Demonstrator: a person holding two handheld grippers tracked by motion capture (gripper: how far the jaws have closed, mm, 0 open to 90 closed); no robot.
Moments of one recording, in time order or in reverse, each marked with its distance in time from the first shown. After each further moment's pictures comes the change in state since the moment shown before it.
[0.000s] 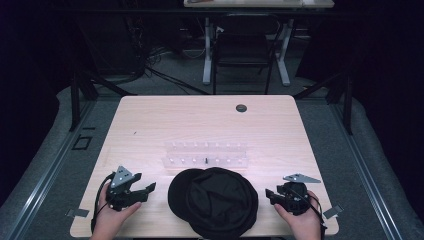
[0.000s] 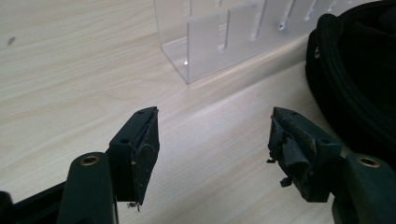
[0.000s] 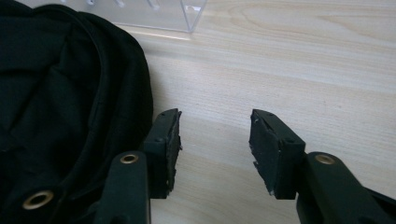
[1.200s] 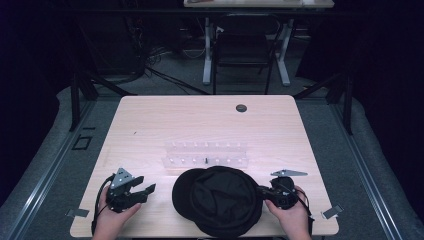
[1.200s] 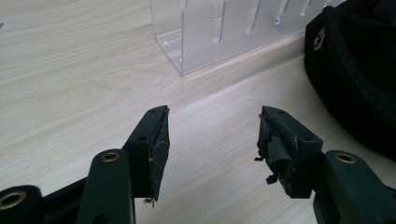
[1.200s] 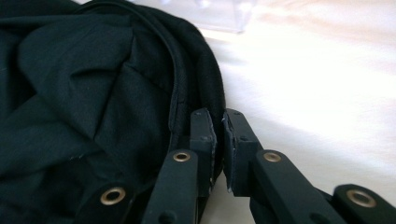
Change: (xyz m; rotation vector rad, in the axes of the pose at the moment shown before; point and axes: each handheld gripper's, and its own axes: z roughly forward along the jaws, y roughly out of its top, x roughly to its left) left arm -0.002 -0.004 -0.002 0.017 -0.017 -0.033; right arm 0.018 0.015 0.019 0.063 0.111 0.005
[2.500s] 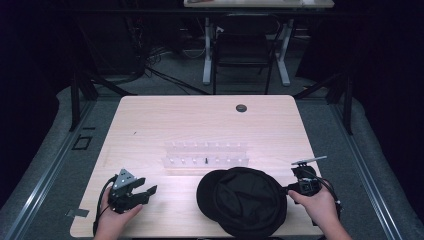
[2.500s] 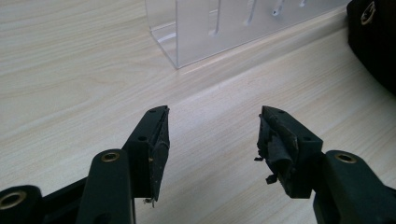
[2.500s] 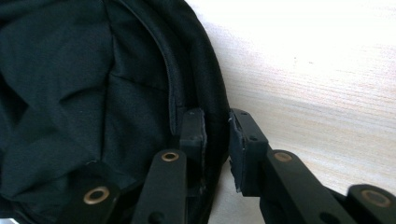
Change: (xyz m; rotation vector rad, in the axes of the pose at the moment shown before) left arm -0.003 -0.003 0.005 0.014 -0.008 0.001; right arm -0.057 0.026 -0.026 0.304 -0.033 0.139
